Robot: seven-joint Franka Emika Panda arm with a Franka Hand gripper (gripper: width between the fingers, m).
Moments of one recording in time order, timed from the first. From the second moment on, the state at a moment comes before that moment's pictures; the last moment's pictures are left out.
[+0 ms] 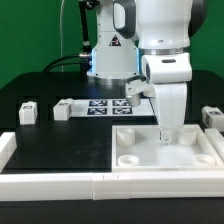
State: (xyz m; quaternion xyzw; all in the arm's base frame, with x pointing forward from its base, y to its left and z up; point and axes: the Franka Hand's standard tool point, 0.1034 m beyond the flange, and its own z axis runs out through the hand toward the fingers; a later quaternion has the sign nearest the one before) arm 0.486 0.075 0.006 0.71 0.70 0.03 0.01
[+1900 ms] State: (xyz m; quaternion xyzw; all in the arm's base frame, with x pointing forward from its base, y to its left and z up) arm 0.465 0.091 0.054 0.88 0.47 0.05 0.01
